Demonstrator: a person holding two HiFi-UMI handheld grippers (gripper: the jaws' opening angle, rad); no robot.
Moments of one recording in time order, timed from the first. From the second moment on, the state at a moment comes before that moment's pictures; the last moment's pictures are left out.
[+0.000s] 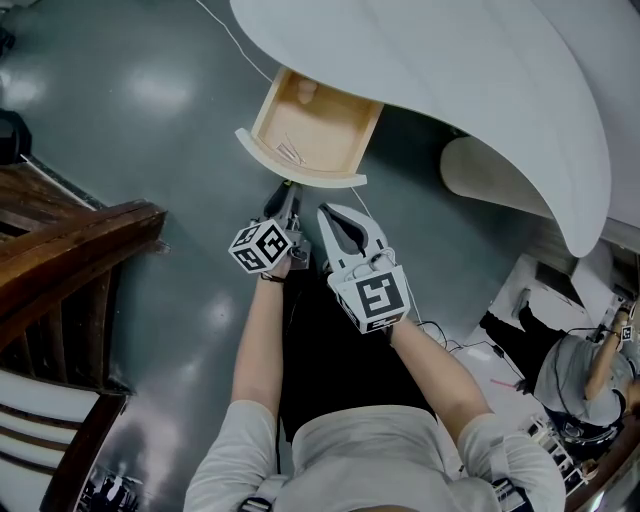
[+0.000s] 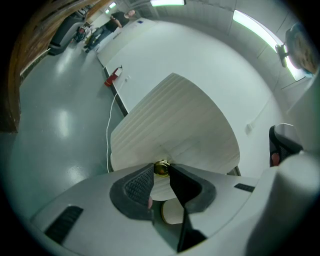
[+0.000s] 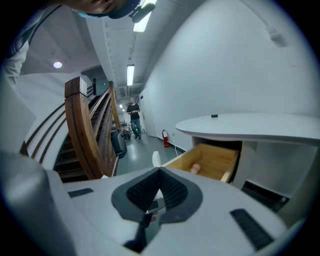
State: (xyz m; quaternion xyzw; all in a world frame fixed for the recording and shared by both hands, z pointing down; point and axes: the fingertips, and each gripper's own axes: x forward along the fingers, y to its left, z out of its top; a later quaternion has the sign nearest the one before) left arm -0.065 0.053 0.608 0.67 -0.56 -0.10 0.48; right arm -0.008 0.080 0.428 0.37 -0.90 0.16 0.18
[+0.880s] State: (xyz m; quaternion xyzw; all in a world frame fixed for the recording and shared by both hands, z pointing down) left arm -0.062 0.106 0.553 0.64 -0.61 -0.02 0.46; right arm 0.024 0.084 0.378 0.38 -0.89 0.16 0.18
